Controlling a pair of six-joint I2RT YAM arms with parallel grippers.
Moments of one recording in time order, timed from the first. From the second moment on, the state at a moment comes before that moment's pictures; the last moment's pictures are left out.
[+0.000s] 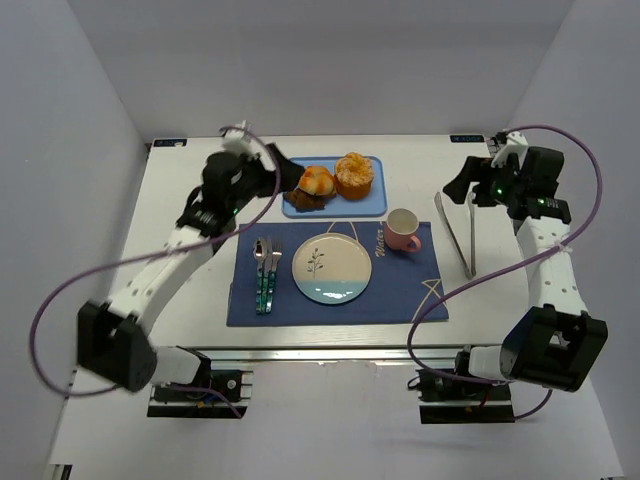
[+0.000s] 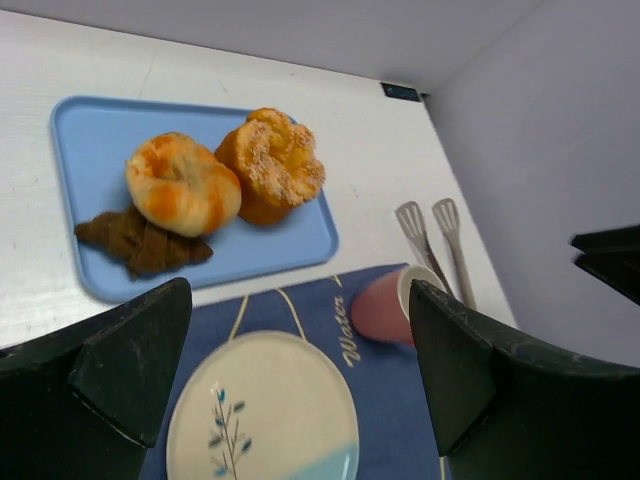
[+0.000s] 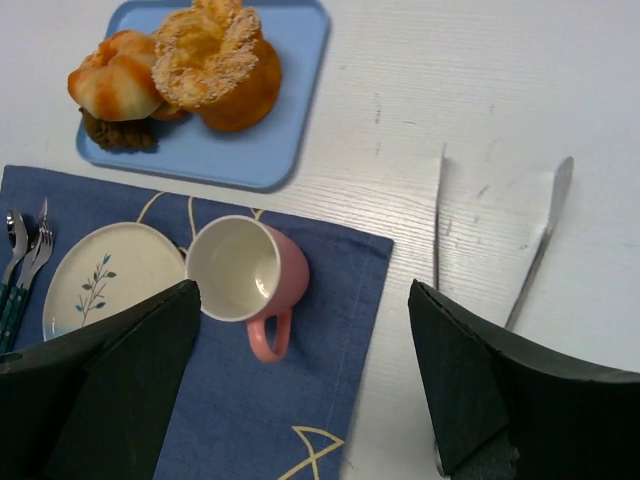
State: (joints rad) left arm -0.41 1.41 1.18 0.02 0.09 -0.54; right arm -0.17 1.32 1.20 -0.44 -0.56 0.00
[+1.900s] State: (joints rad) left arm -0.40 0.71 0.60 -0.20 0.04 -0.69; right arm -0.20 1.74 0.97 -0.20 -0.25 -0.35
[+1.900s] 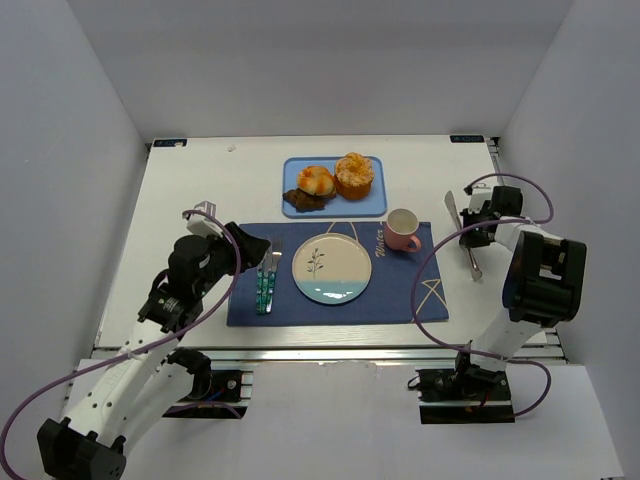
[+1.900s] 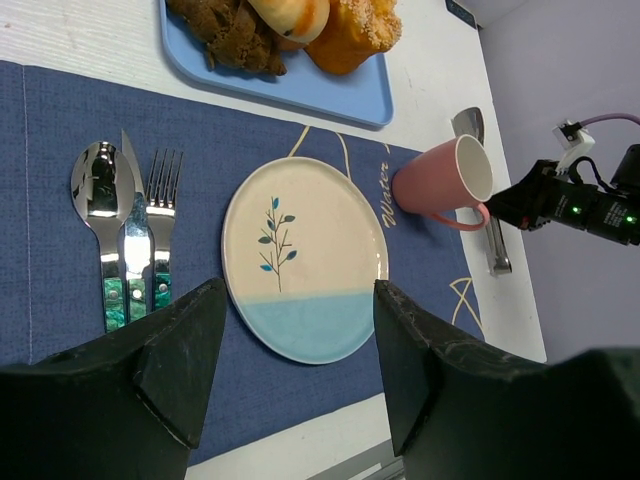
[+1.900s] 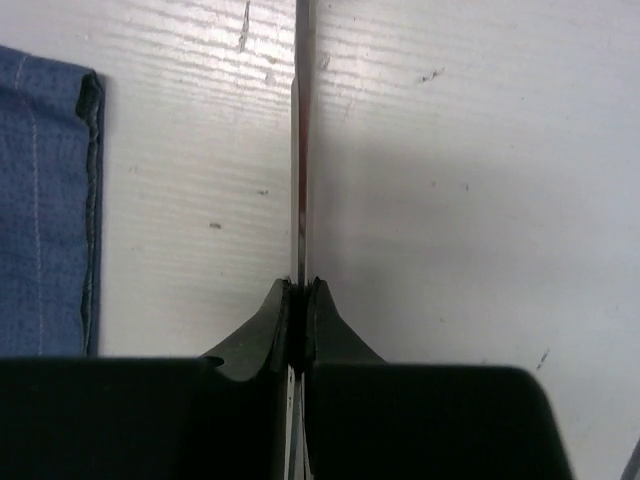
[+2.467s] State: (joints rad) left arm -0.40 0.69 0.60 -0.22 0.04 -0.70; right arm -0.09 1.62 1.41 -0.39 -0.64 -0.06
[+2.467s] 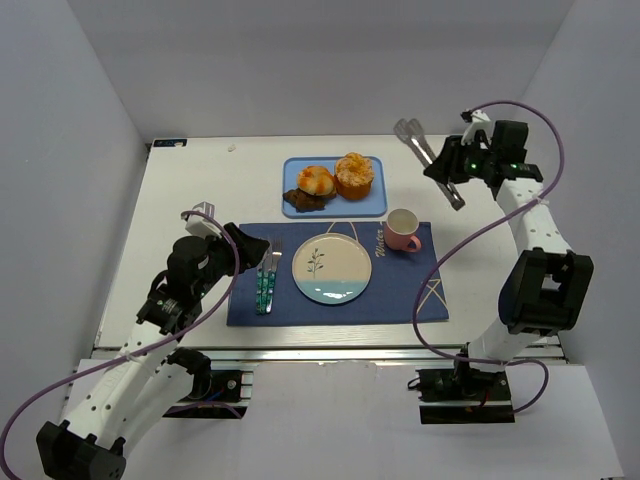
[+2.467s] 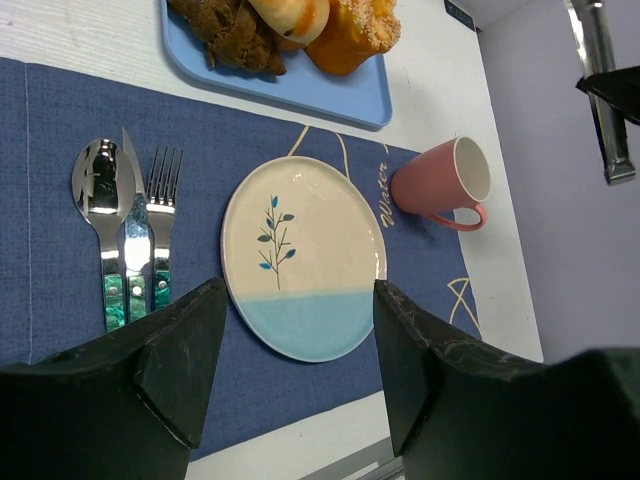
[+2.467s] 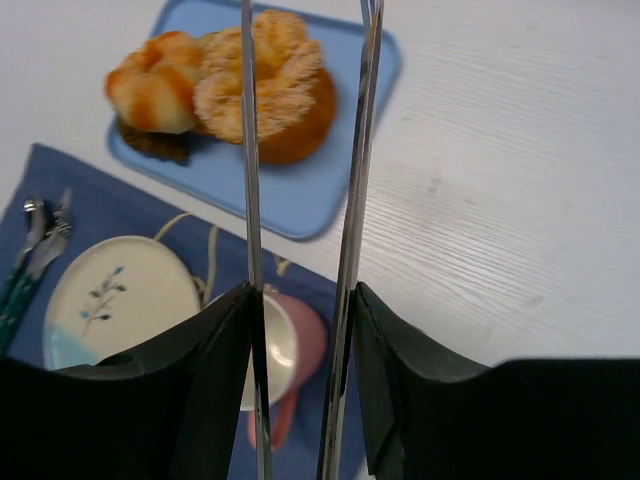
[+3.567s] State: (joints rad) left arm -0.40 0.73 0.64 -0.26 -0.01 -0.72; right arm 0.08 1.95 1.64 -0.38 -0.62 0.17
